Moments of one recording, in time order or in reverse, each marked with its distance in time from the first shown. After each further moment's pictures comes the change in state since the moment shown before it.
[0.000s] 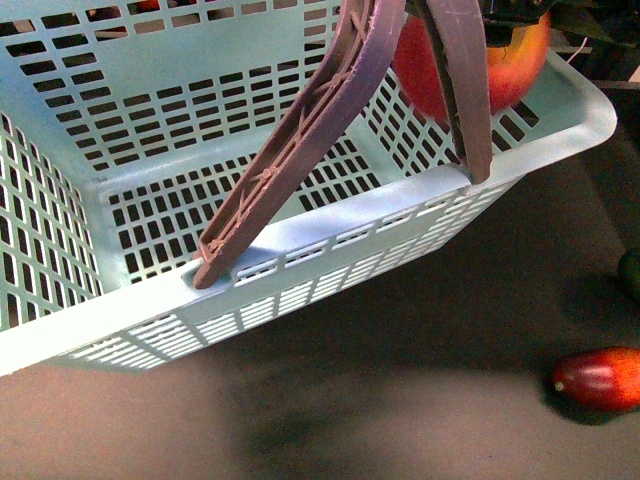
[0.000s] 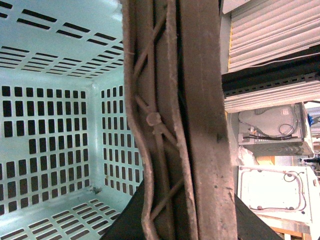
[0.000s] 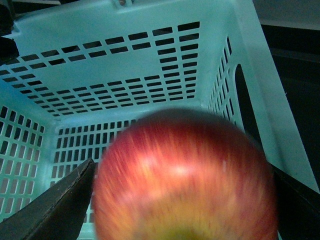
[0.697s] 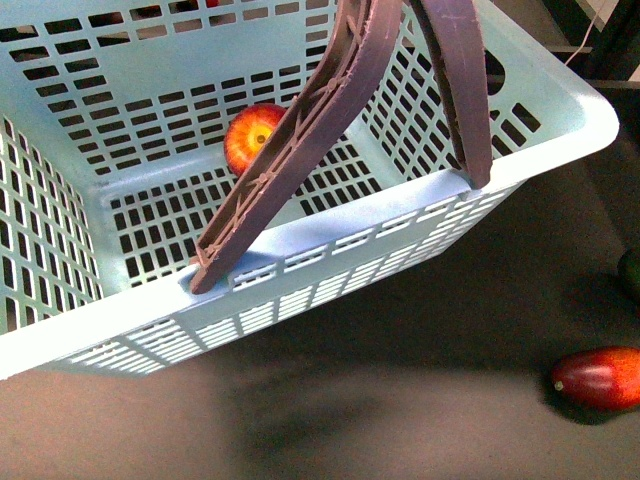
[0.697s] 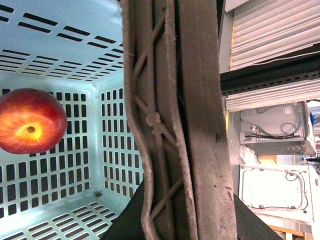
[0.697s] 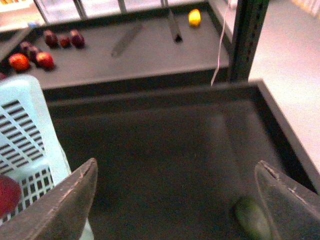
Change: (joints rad) left arm 0.000 0.000 0.000 -0.006 0.001 0.000; right arm -0.387 -0.531 -0.389 0.185 0.136 -0.045
